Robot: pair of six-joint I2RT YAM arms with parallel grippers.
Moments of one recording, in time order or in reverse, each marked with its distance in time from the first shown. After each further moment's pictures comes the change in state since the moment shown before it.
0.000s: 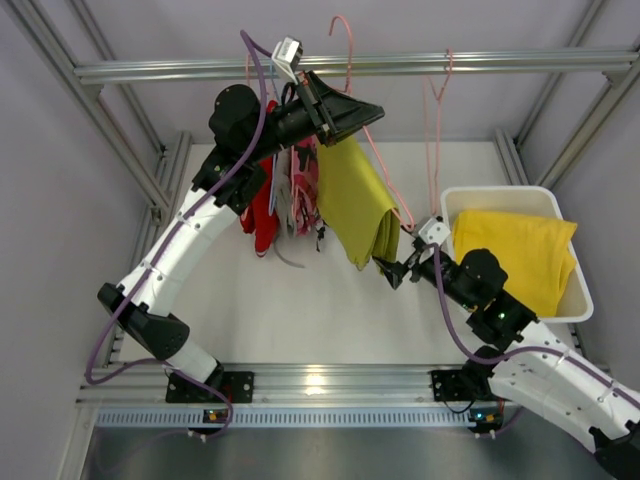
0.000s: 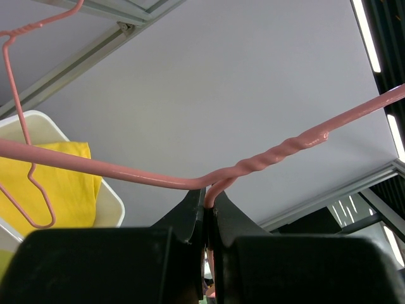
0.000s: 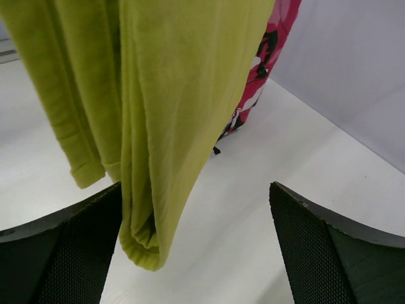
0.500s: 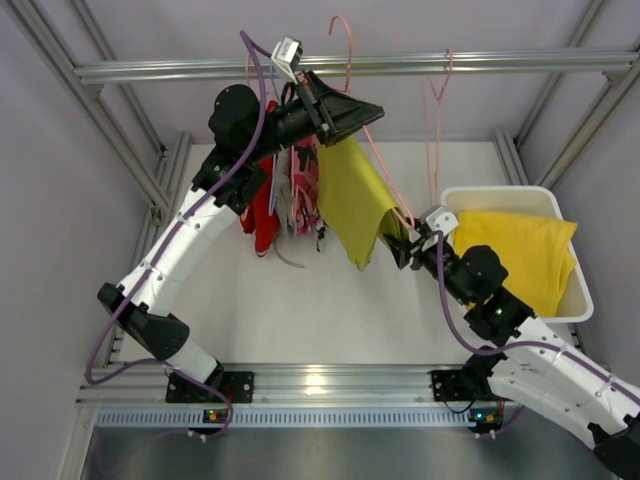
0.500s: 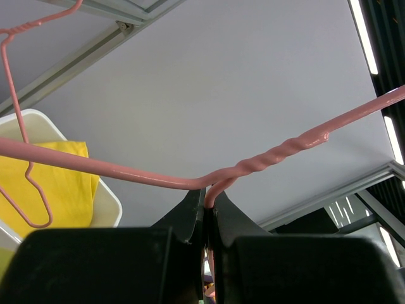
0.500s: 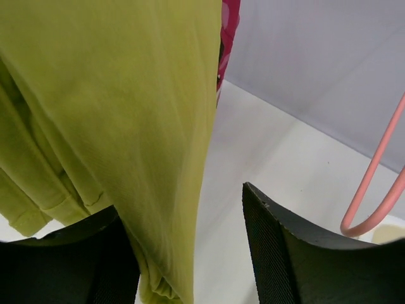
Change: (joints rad) left arm 0.000 0.000 0.000 -0.001 0.000 -0.011; right arm 0.003 0.056 0.014 0.079 0.191 0.037
